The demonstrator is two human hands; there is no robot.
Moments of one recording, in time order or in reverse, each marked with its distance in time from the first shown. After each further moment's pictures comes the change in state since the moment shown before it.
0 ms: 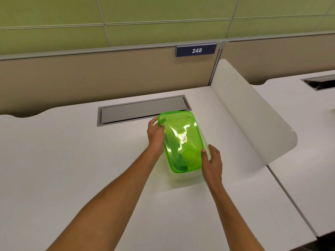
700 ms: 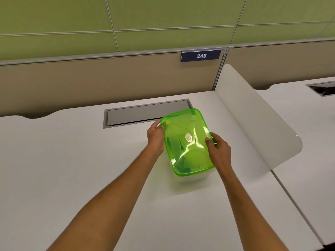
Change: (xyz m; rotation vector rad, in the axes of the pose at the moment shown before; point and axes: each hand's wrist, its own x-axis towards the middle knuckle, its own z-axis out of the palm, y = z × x) left_hand 0.002 0.019 -0.010 -0.071 -0.005 -0.101; right_hand 0.048 -0.037 -0.013 -0.071 -0.051 -0.103
